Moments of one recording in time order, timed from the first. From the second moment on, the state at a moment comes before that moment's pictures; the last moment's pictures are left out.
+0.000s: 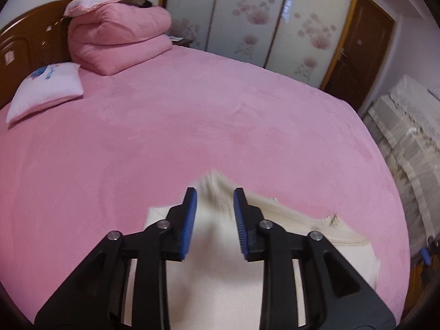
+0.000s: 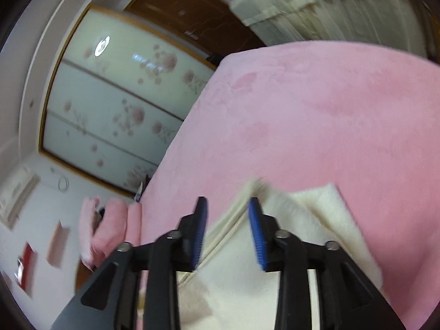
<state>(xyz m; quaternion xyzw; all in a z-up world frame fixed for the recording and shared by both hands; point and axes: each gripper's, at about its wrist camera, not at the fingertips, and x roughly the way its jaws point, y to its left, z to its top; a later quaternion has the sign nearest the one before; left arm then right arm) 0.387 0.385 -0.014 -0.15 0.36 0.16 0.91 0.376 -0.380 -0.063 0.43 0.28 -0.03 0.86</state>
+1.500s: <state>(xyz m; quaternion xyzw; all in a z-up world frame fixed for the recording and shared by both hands) 0.341 0.232 -0.154 -0.12 0.58 0.03 0.80 0.362 -0.313 -0.186 0.19 0.41 -0.09 0.89</state>
